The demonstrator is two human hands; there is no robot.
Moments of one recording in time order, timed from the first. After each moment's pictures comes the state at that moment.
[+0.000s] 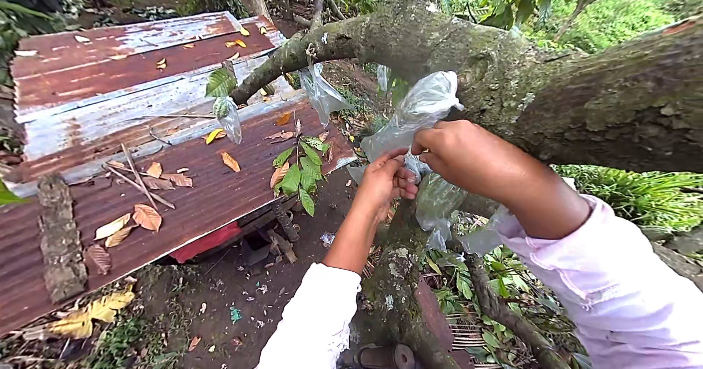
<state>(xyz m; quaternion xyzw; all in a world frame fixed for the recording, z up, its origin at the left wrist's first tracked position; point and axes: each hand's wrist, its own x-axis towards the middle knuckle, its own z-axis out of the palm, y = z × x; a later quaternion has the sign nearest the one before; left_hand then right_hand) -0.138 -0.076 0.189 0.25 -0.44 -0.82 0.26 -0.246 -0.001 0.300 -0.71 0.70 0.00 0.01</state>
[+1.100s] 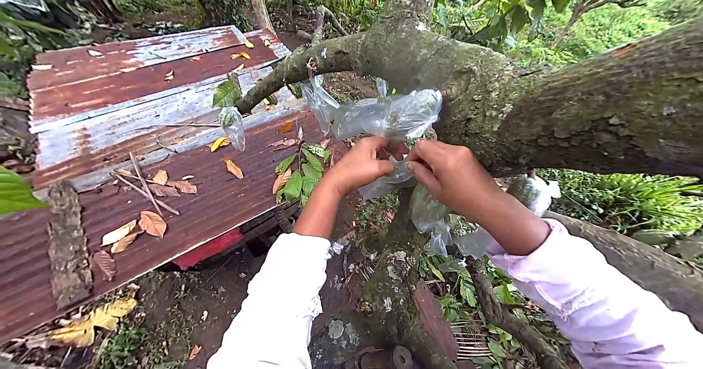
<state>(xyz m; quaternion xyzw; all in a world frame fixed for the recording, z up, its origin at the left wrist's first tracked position) -0.117 -0.134 0.219 0.11 -0.83 -0.52 0.20 -0.252 0.016 0.254 -0.72 0.65 -0.23 -0.09</state>
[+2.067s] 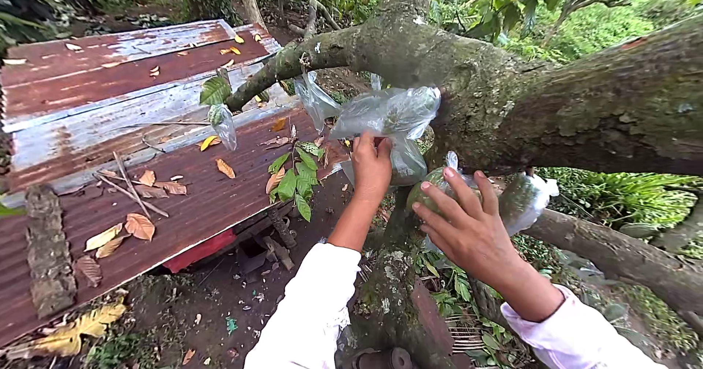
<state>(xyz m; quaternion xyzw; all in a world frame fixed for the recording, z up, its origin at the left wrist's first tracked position) -0.166 -0.102 0.179 0.28 -0.66 -0.50 0.48 -0.254 0.101 0.193 -0.74 0.61 -0.10 -0.26</state>
